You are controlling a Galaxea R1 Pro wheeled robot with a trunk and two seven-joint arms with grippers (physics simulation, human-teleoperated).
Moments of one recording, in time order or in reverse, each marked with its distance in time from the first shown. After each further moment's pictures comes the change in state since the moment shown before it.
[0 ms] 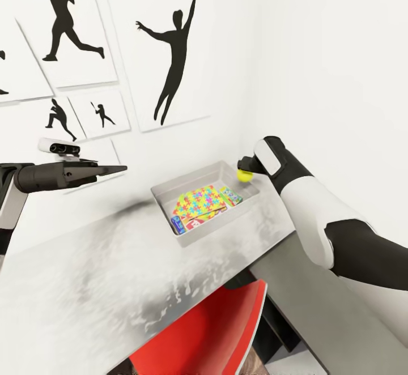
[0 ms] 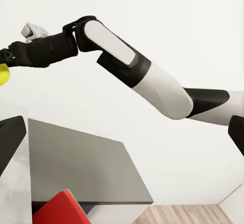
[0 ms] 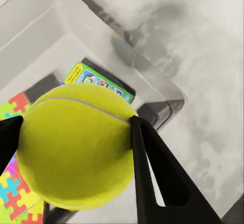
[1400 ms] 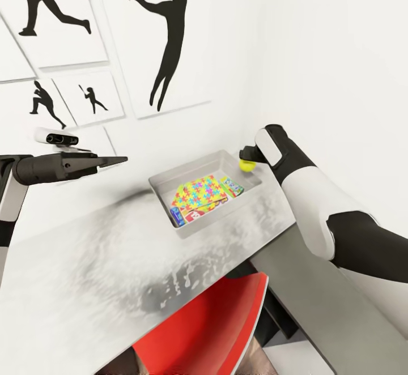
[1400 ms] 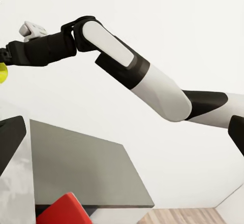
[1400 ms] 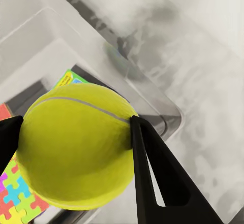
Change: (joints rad) left arm -0.045 -0.020 0.009 0.000 -0.005 0.000 0.000; right arm -0.052 0.005 -0.007 -0.013 0.056 0.006 0.001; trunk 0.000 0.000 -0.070
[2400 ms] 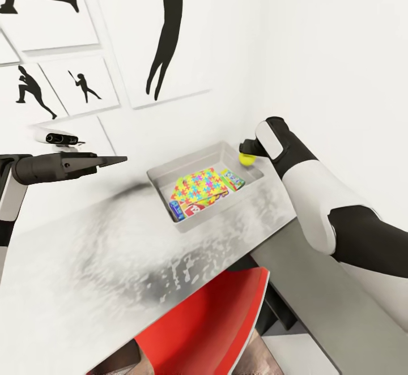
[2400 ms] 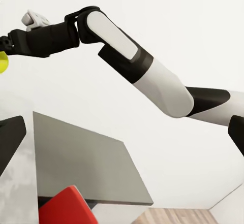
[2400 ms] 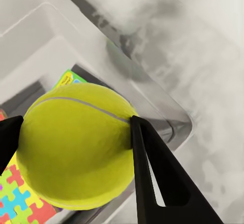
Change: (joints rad) left arm -0.002 0.003 -0.001 0.000 -0.002 0.000 0.000; right arm -0.035 0.004 -0.002 0.000 -0.001 0.001 0.001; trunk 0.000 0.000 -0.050
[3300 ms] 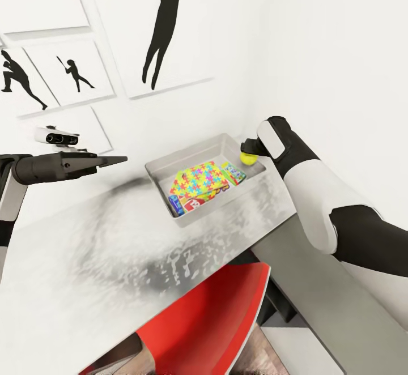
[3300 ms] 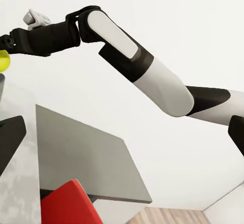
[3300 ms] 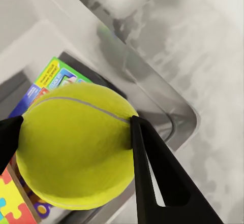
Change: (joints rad) left arm 0.000 0.000 0.000 0.000 -0.002 0.000 0.000; right arm -0.002 -0.008 -0.002 0.000 0.000 -0.001 0.001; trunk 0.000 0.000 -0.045
